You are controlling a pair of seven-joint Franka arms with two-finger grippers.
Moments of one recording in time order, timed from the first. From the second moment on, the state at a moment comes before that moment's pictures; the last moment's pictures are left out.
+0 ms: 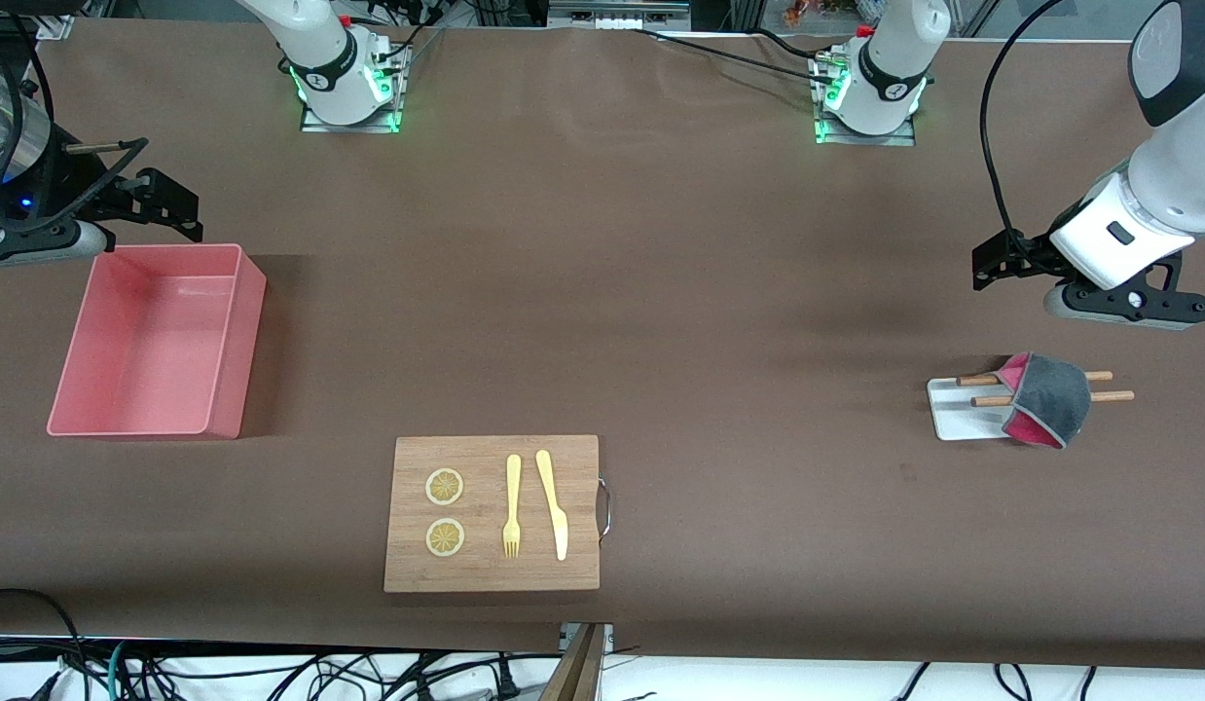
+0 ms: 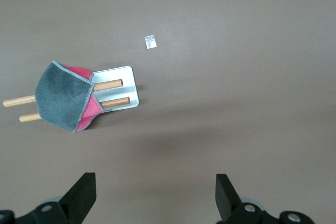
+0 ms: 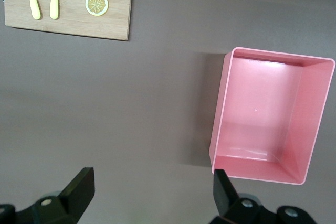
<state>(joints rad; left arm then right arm) -0.09 0.08 0.02 -1.65 0.02 1.68 0.04 0.15 0.04 -0.05 -1.55 0.01 1.56 -0.04</state>
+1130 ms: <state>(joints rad) 0.05 0.39 0.04 -1.66 0.04 1.93 0.83 0.15 0.04 -0.05 -1.54 0.01 1.57 -0.04</state>
